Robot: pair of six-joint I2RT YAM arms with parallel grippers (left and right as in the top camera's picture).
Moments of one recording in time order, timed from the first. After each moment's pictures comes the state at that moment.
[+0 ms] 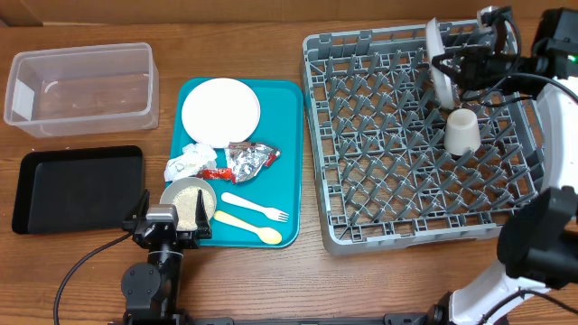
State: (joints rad) left arm 0.01 0.01 0.01 -0.08 0.02 0.00; right arm -0.29 1.91 1.75 -0.90 -1.00 -0.28
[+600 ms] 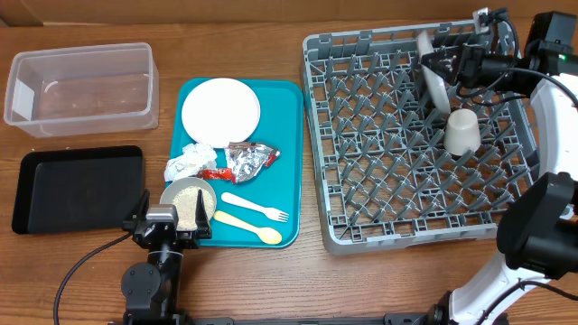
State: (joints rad) left arm 0.01 0.01 0.01 -0.08 0.02 0.00; right arm -0.29 1.95 1.75 -0.86 -1.15 -0.23
